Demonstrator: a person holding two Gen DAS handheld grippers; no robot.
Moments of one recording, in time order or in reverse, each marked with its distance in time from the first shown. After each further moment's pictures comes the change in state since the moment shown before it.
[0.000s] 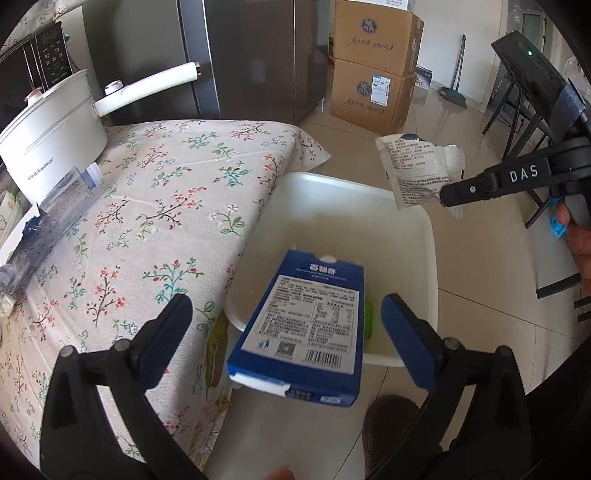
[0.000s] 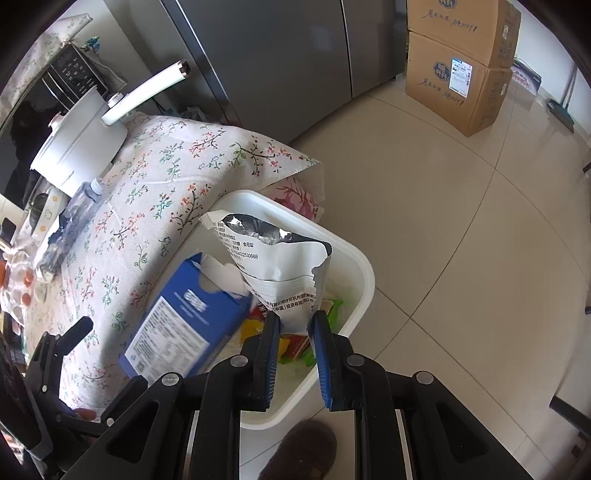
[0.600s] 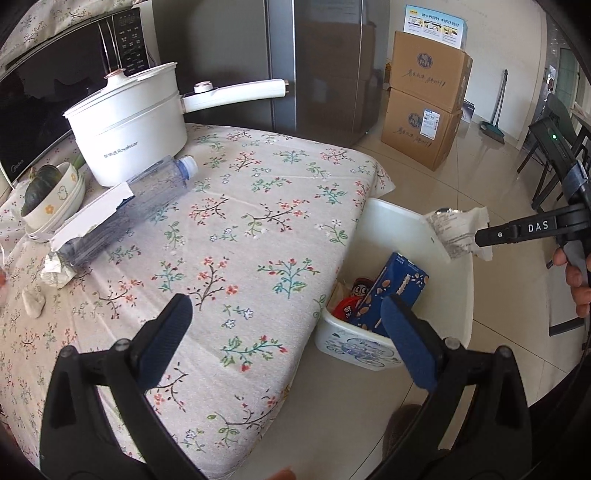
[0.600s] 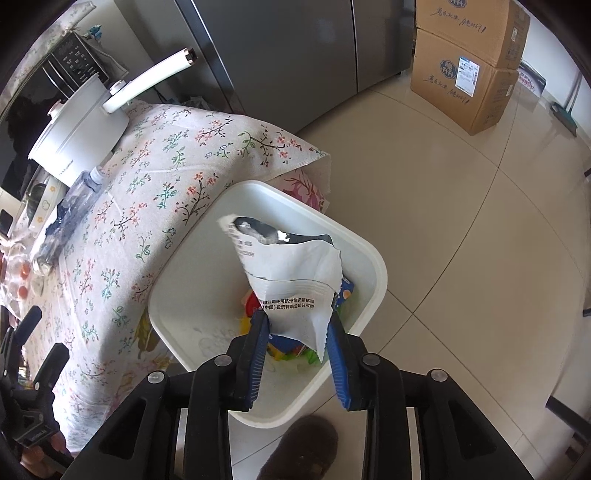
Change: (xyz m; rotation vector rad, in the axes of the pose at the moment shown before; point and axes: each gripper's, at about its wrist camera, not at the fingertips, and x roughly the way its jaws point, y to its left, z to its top) left arm -0.046 0.076 -0.014 -0.142 -0.061 0.126; right arm 0.007 0.018 0.001 -0.009 0.030 -0.005
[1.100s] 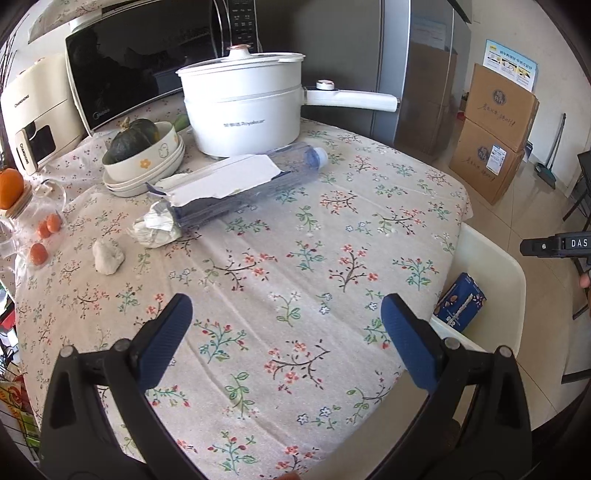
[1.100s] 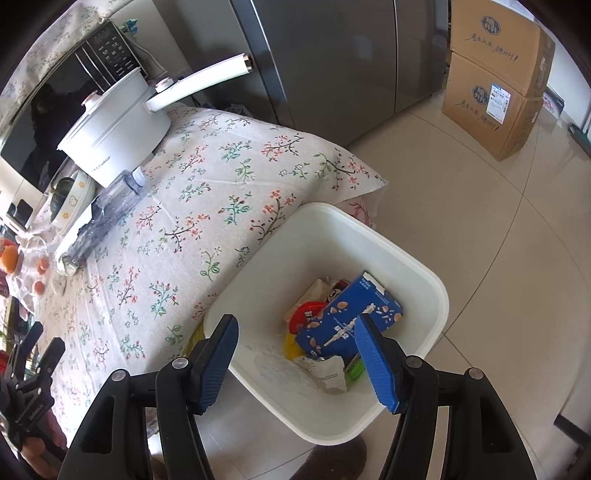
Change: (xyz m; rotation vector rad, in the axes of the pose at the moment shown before) left arm -0.026 0.106 -0.024 -0.192 -0.014 0.178; right arm -0.003 0.073 0.014 -0.081 -0.059 0.049
